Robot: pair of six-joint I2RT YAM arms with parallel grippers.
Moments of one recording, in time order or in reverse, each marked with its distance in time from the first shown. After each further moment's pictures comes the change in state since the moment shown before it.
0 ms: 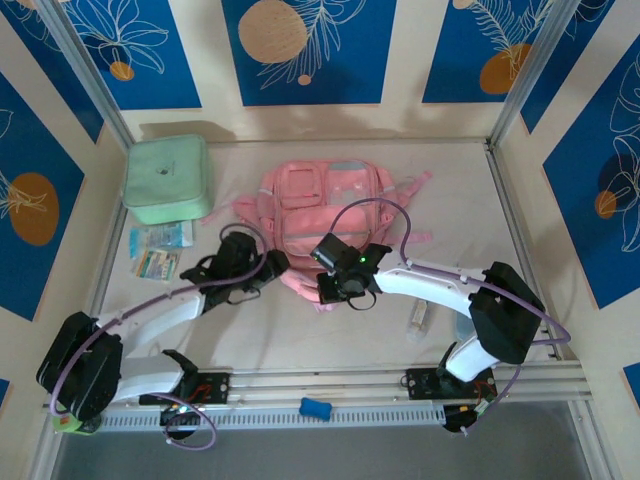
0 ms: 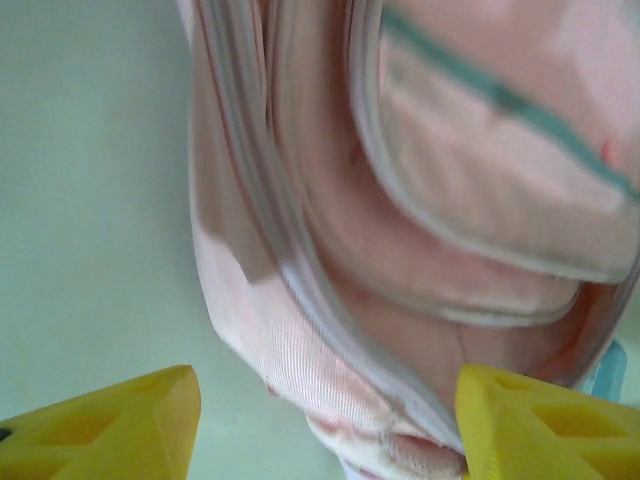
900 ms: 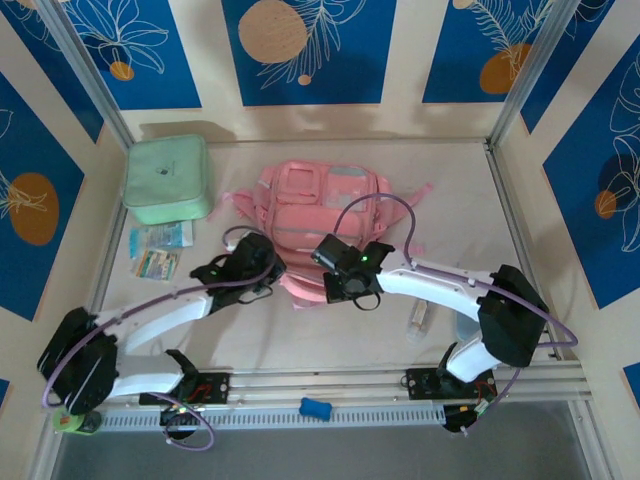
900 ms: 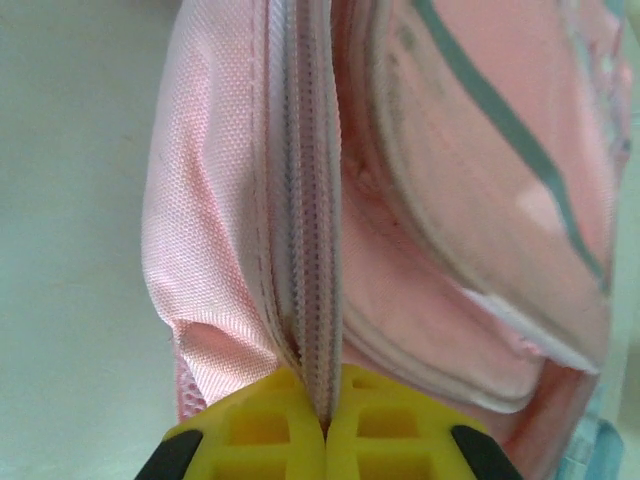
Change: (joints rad) left arm -0.043 -0.031 0.096 -0.117 -0.186 -0.100; right arm 0.000 -0.035 0.035 -0.126 0.136 0.026
